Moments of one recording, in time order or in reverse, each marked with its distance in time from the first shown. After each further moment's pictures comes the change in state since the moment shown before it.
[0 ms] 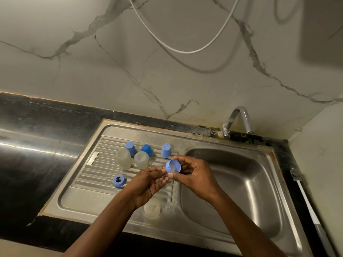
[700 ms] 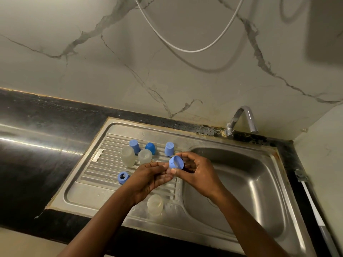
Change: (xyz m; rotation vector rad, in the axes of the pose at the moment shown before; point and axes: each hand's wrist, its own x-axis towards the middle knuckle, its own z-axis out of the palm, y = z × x) left_hand -0.011 0.008 -0.001 0.126 0.007 0.069; right_hand 0.001 0.000 0.000 -0.028 0.012 -0.001
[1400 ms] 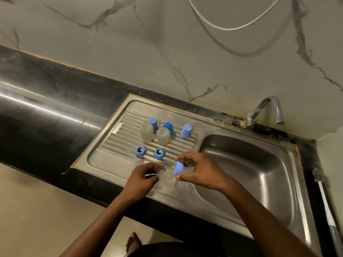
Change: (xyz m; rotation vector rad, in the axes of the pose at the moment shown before) left_hand -0.051 -0.082 -0.089 0.692 0.240 0.362; right_hand -0.016 0.010 0.033 -0.332 -0.386 -0.014
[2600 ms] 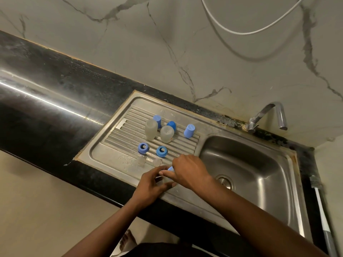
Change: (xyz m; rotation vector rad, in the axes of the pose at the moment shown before) left_hand -0.007 -0.031 0.031 0.024 -0.006 0.177; right_hand 0.030 -0.047 0.046 -0.936 -0.188 0.058
